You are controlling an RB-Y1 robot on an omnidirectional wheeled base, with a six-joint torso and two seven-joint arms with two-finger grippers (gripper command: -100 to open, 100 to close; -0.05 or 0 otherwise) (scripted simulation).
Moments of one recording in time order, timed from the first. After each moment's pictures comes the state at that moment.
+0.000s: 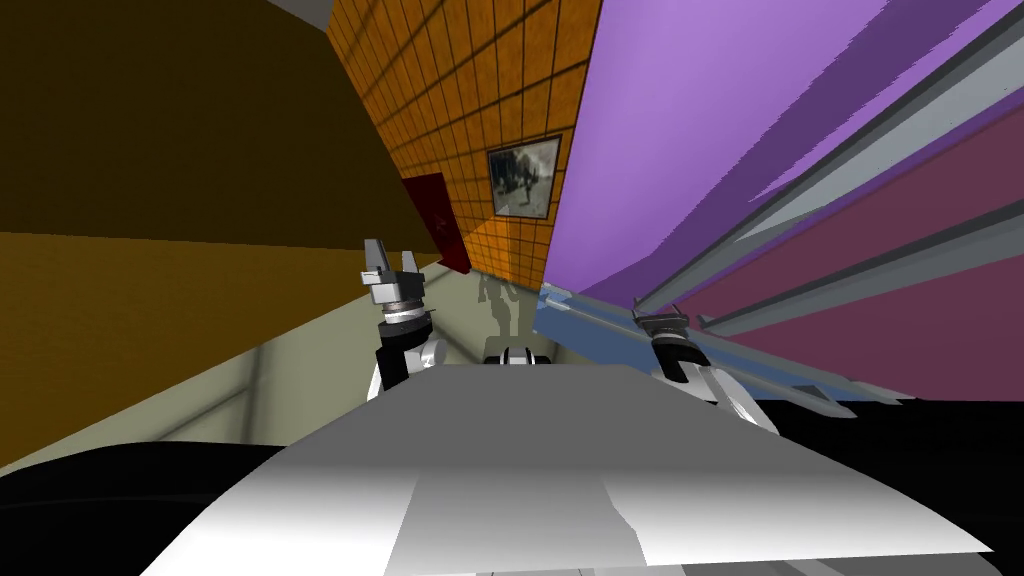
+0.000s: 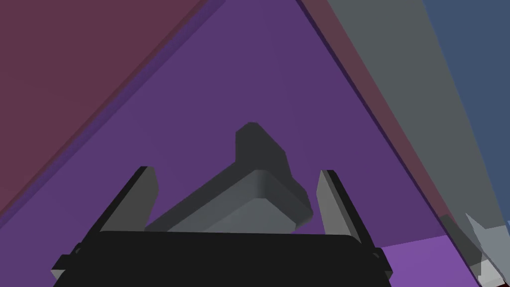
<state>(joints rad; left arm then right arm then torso) 0.45 0.01 0.06 -2.39 -0.01 -0.50 -0.02 0.47 -0.35 -0.46 -1.79 0.75 -0.01 1.15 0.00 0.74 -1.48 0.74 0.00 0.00</state>
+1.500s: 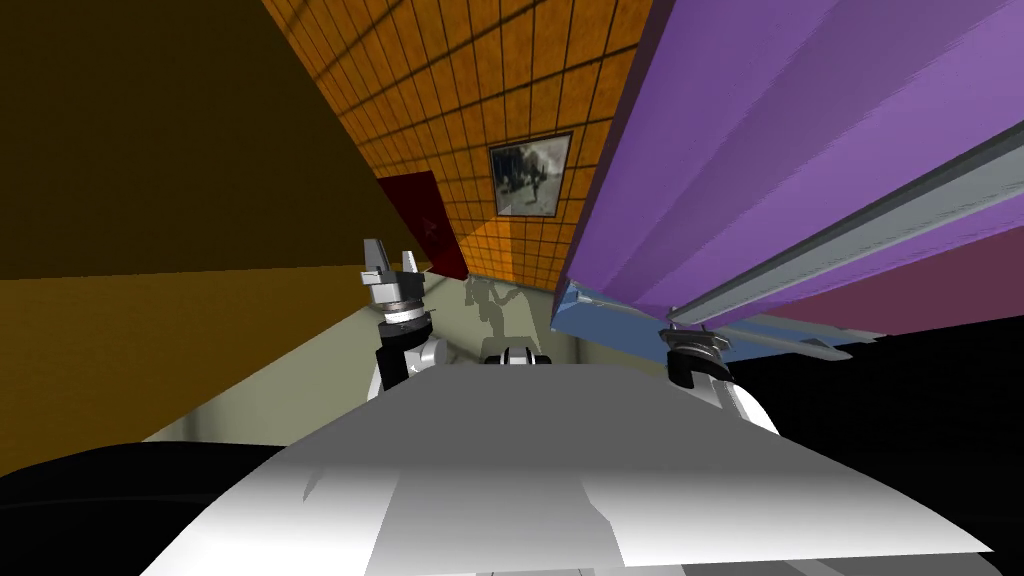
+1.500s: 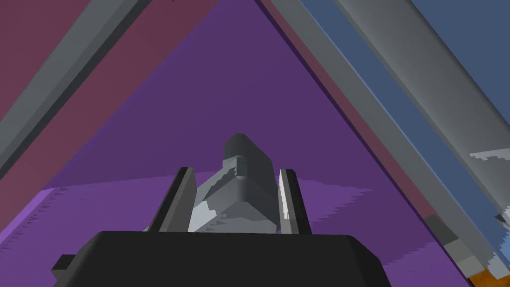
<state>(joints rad) 0.45 0.01 0.06 -2.39 -0.01 -0.50 -0.02 0.47 -0.21 -0.59 -1.82 0.79 0.17 1.18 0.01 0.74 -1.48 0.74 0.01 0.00</state>
